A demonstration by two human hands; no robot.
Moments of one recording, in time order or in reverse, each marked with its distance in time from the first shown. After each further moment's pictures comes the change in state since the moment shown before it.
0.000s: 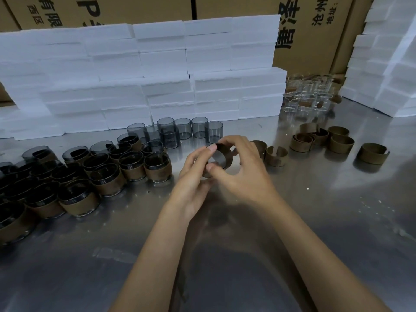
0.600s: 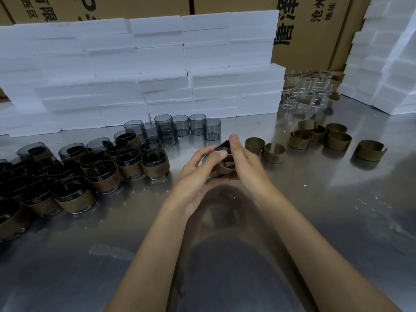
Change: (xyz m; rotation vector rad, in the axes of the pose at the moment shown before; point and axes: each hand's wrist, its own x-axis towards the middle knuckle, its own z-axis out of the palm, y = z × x) left_hand 0.004 -0.009 -0.004 0.139 -0.102 -0.008; right_hand 0.010 0.011 0.002 0.419 -0.021 0.468
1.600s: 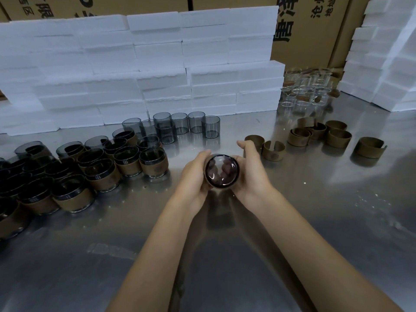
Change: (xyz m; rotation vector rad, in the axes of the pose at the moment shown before) left_hand -0.006 0.007 0.016 -0.012 0.246 -0.126; right_hand -0.009 -0.008 0.009 0.479 0.040 0.403
